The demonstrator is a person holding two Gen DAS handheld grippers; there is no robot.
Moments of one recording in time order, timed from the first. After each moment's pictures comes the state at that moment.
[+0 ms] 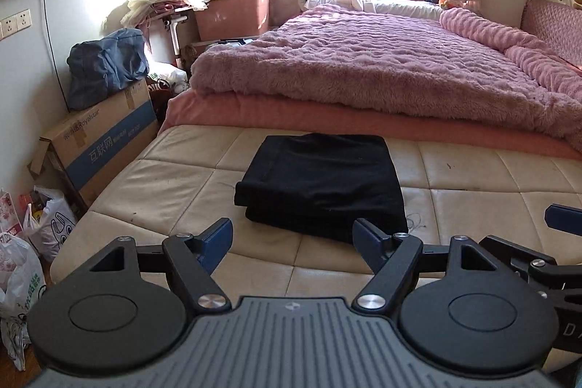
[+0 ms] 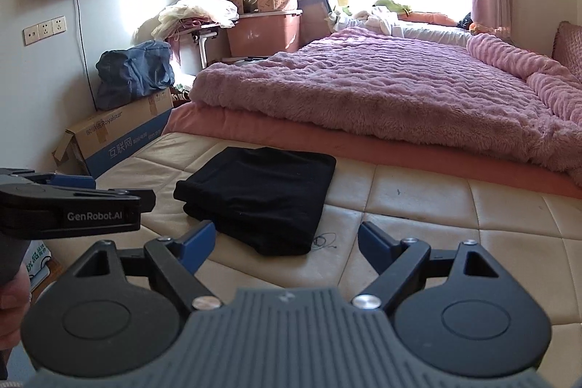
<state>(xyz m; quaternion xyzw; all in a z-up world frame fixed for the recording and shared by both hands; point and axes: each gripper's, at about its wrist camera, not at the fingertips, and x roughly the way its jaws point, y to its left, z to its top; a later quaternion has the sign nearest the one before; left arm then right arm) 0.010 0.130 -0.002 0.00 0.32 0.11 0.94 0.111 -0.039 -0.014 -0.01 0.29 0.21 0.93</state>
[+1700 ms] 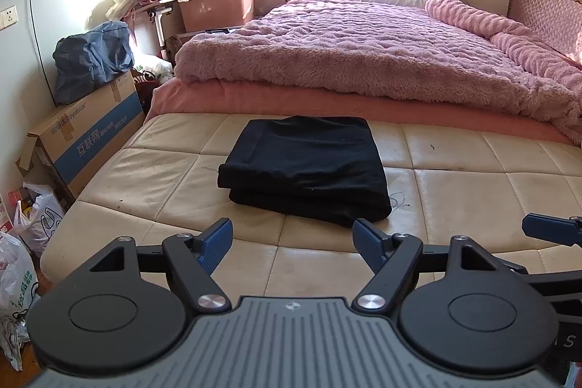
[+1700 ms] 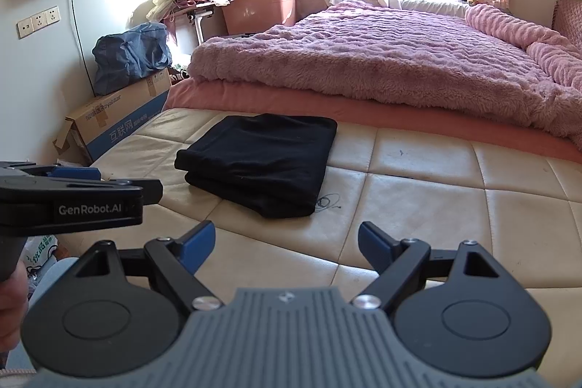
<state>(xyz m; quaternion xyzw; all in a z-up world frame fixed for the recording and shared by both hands) -0.001 0.120 -0.010 0.00 0.34 0.09 0.94 0.105 -0.040 -0.031 0.00 0.33 0.21 0.92</state>
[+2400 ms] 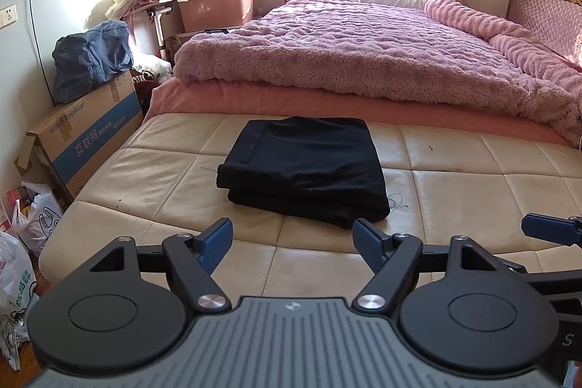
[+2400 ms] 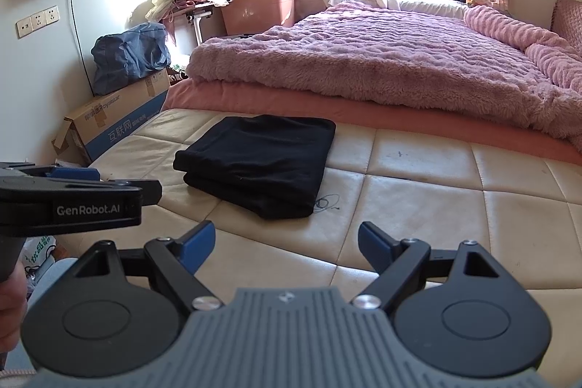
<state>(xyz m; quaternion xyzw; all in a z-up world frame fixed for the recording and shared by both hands) -0.001 0.120 -0.010 0.00 0.34 0.09 0.94 0.104 -0.043 -0.031 0.00 0.33 0.21 0.92</state>
